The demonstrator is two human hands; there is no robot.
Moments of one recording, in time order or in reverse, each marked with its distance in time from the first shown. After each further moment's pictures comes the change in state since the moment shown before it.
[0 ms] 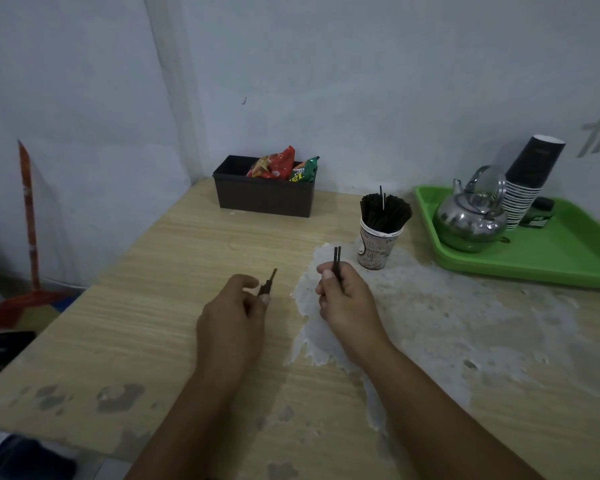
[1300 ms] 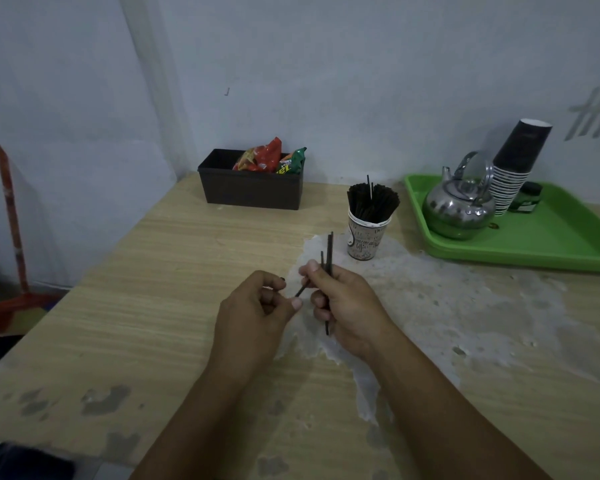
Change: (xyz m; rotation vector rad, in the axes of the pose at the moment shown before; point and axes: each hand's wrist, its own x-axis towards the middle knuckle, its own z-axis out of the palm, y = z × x) left_hand -0.011 0.026 0.014 -0.247 -0.183 0.017; right_hand -0.004 -0.013 -0.014 0.316 -0.126 0.245
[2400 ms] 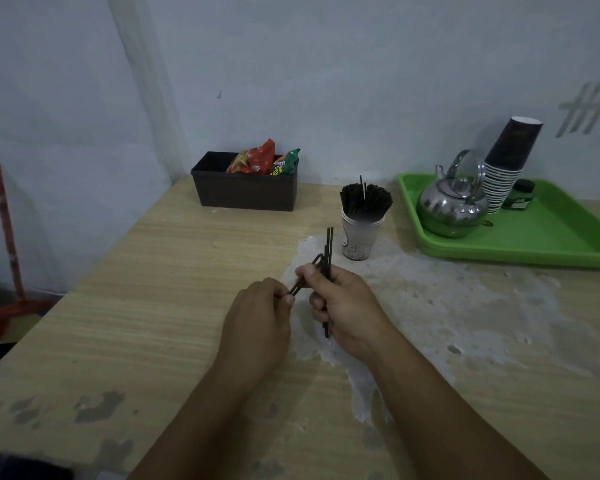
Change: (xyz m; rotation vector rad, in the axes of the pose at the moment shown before) left_hand 0.007 -0.009 0.016 0.315 -0.027 0.206; right_hand 0.000 0.000 -0.006 0.006 -0.027 -0.043
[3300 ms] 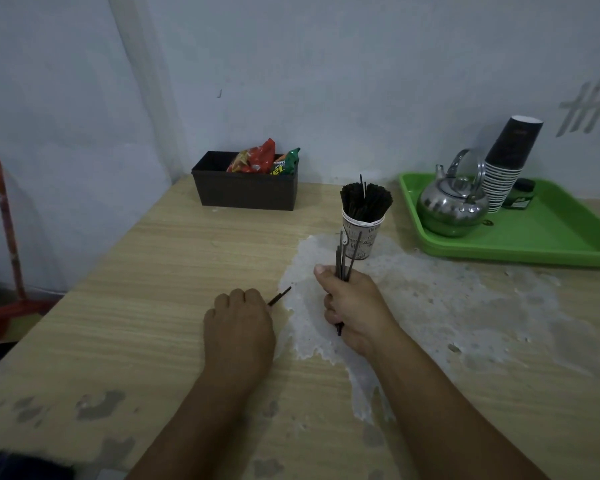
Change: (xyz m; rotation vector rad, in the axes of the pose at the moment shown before) left_hand -0.006 -0.022 0.006 0.609 -0.018 -0.029; right_hand 0.006 0.003 -0.009 -0.004 0.184 0.069
